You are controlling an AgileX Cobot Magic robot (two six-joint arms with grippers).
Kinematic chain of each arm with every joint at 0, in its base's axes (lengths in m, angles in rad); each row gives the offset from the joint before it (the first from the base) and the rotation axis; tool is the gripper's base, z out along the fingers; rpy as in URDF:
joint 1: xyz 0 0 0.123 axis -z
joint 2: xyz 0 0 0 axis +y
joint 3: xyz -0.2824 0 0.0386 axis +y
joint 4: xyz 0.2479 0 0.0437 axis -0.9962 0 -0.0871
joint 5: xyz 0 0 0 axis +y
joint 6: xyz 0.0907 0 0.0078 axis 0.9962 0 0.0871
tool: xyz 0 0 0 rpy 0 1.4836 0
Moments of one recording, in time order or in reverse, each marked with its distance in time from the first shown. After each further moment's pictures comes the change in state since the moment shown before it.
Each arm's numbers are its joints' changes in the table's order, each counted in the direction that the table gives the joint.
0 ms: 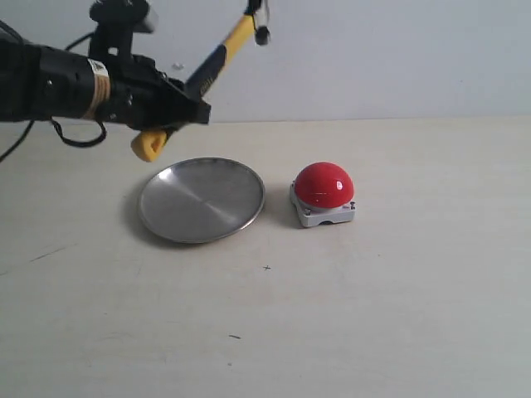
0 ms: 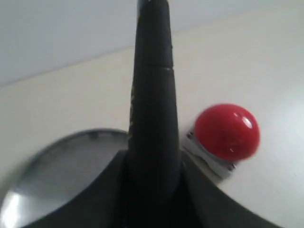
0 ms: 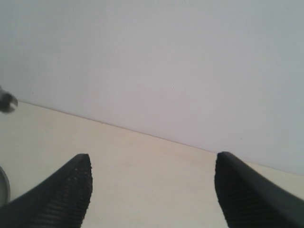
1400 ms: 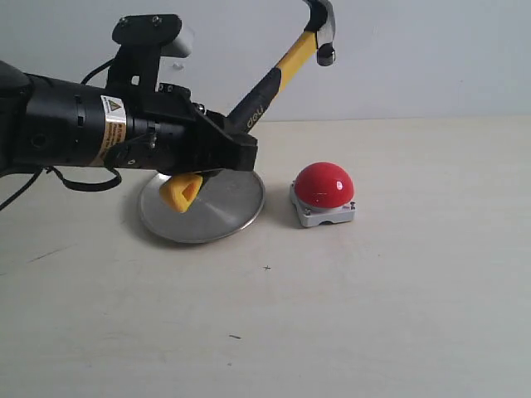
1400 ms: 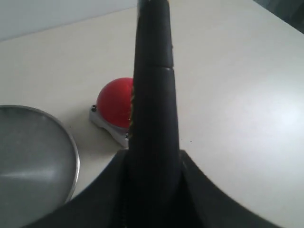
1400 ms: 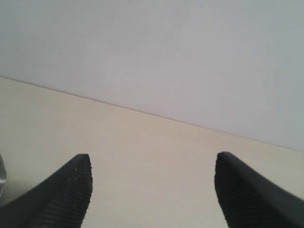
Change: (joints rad) left arm 0.233 -0.227 0.202 0.010 0.077 -0.139; right arm 0.000 0.000 0.000 0.023 0.086 0.023
